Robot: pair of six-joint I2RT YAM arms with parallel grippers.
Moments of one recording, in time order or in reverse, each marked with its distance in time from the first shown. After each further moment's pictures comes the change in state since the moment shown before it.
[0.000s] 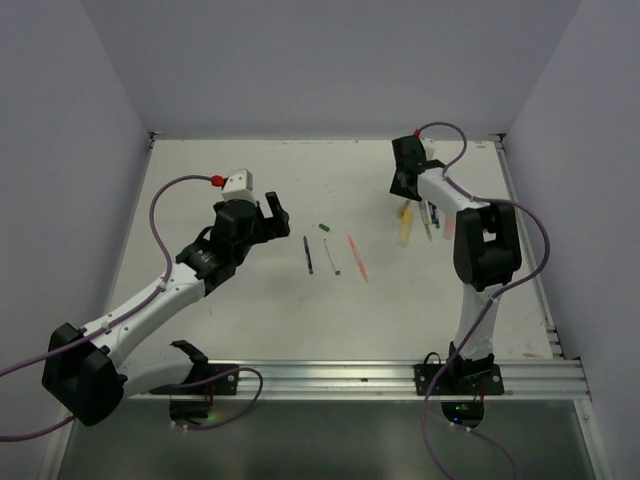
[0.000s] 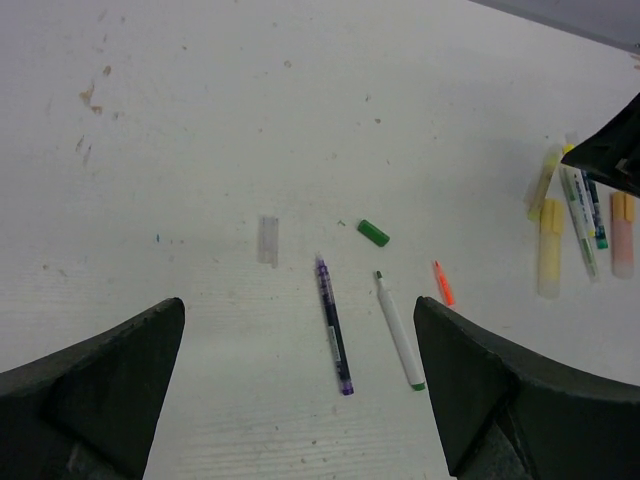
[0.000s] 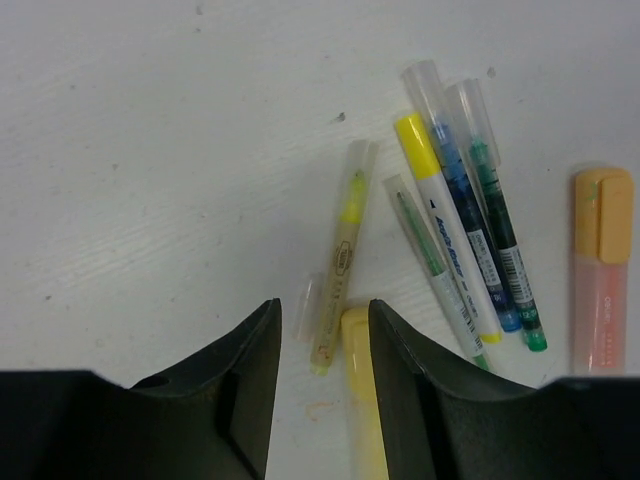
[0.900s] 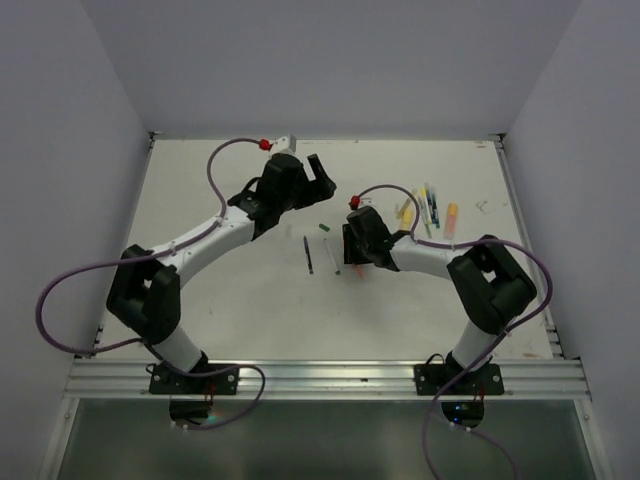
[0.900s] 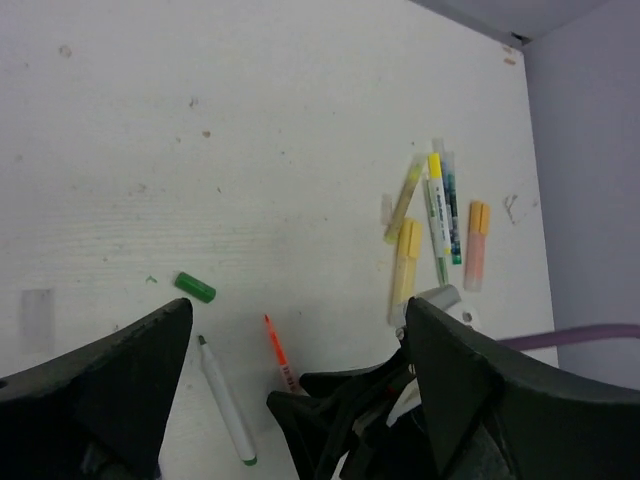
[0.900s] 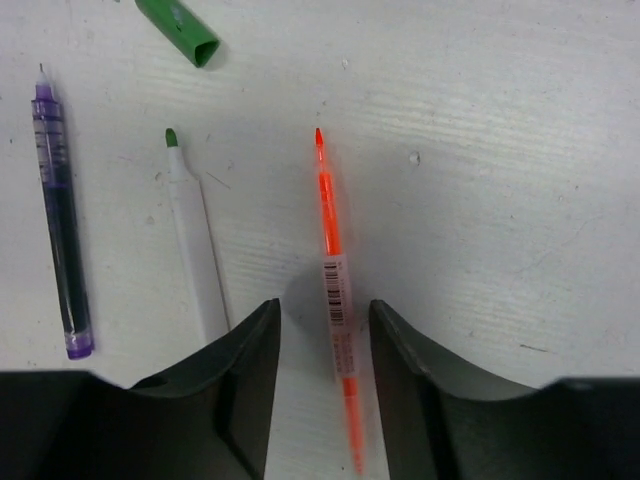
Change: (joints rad) left arm -0.007 0.546 0.451 0.035 0.249 -0.208; right arm 0.386 -0.269 -0.623 0.389 -0.236 -0.016
